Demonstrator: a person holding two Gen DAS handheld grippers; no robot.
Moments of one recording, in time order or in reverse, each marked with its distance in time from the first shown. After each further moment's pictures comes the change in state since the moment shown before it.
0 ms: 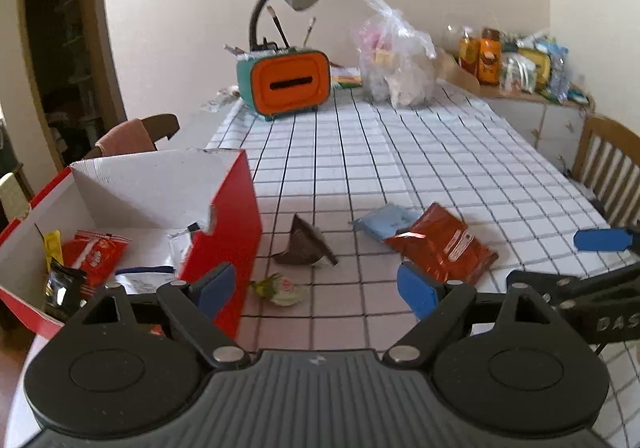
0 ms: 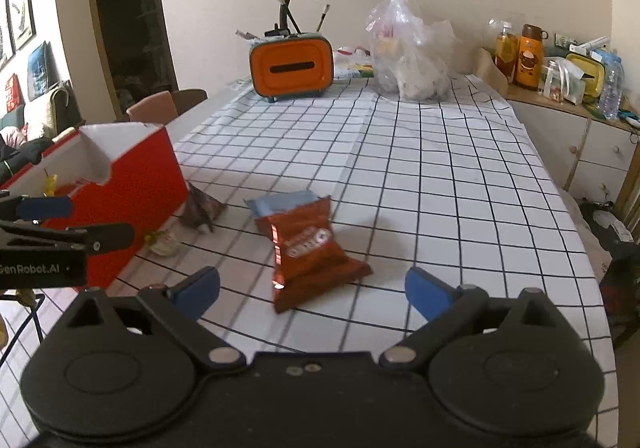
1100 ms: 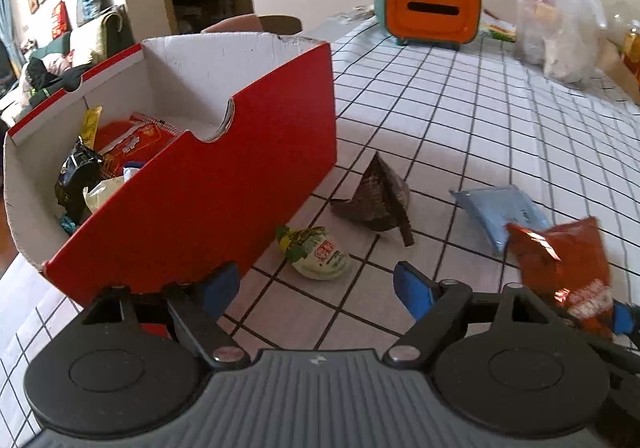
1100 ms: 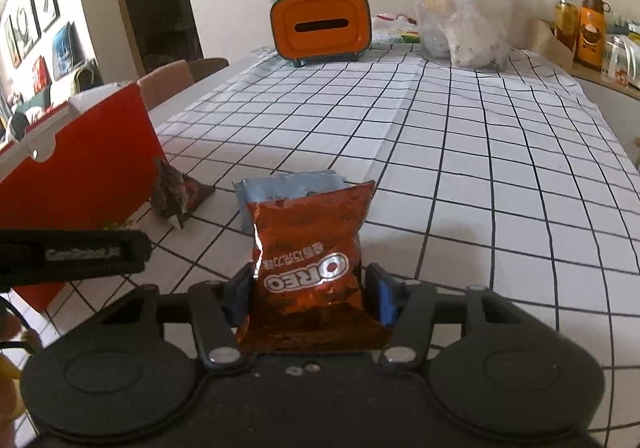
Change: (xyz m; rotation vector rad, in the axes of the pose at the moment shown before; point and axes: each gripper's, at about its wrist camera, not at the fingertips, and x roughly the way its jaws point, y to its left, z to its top) left arm 0.101 -0.011 -0.001 -0.307 0.233 0.387; right arm 0.109 -0.012 0.004 0.003 0.042 0.155
